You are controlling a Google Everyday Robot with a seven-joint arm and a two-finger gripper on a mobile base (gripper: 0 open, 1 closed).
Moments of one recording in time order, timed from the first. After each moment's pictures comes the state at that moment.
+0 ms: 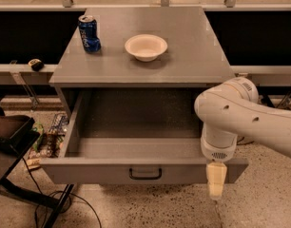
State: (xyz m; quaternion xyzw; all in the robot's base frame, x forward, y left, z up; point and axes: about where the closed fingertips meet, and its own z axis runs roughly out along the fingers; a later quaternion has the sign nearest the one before) arm 0.441 -0.203 0.665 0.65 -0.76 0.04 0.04
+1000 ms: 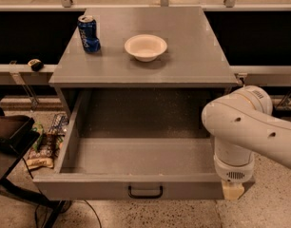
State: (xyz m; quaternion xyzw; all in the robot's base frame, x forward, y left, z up) arm 0.358 -0.233 0.680 0.62 -0.77 0.02 0.13
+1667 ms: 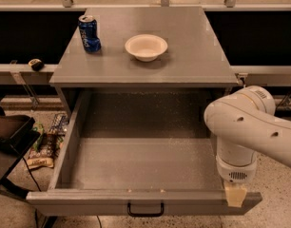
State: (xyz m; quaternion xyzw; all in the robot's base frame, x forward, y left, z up) arm 0.359 -0.233 0.682 0.62 -0.77 0.02 0.13
